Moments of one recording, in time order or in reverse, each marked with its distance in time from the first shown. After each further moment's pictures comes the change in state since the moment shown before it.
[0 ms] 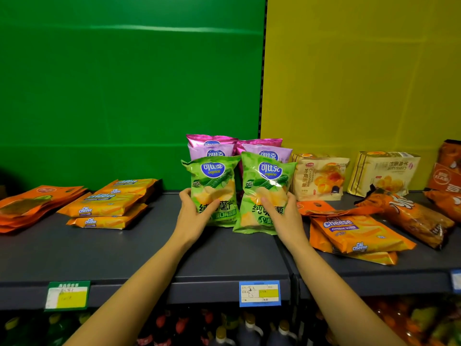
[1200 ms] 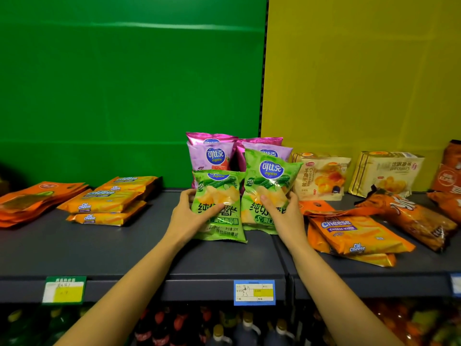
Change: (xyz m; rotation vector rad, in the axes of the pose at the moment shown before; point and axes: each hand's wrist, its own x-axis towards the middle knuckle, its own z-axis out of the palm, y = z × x) left_hand -0.007 0.006 -0.004 0.032 0.024 -0.088; right_hand 0.002 0.003 -0.004 0.027 0.011 0.052
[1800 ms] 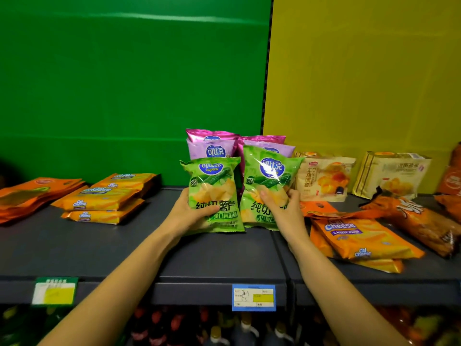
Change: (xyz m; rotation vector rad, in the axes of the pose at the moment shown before) left_hand 0.018 -0.005 -0.005 -0.167 -0.177 -0.084; right_hand 0.011 -0.003 0.001 0.070 -0.047 0.020
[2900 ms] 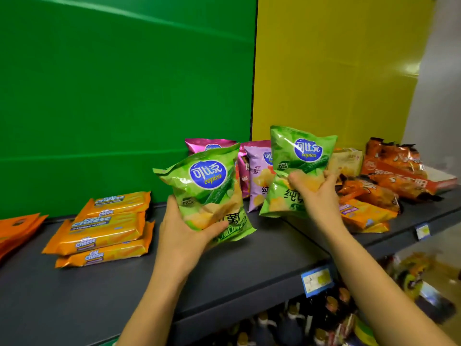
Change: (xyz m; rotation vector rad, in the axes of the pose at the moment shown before) left_hand -0.038 0.016 -0.103 -0.124 -0.049 0.332; right_hand -0.065 -0.088 0.048 -0.269 0.525 -0.095
